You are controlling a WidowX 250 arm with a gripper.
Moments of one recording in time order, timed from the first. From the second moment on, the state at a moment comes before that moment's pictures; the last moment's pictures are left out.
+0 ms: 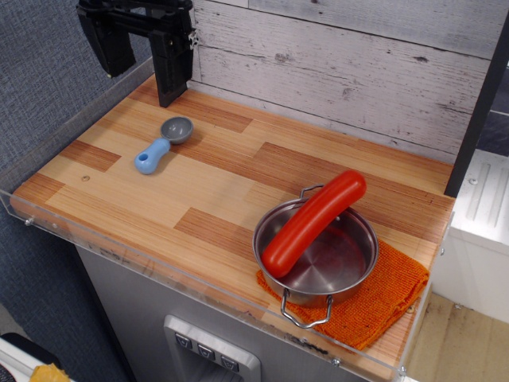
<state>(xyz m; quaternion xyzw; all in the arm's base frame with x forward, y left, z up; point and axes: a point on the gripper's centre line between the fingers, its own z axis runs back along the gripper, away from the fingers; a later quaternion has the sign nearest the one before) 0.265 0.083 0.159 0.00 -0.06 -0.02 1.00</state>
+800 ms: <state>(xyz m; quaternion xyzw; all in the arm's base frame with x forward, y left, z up) 0.275 0.106 0.114 0.01 -0.06 -0.02 1.00</state>
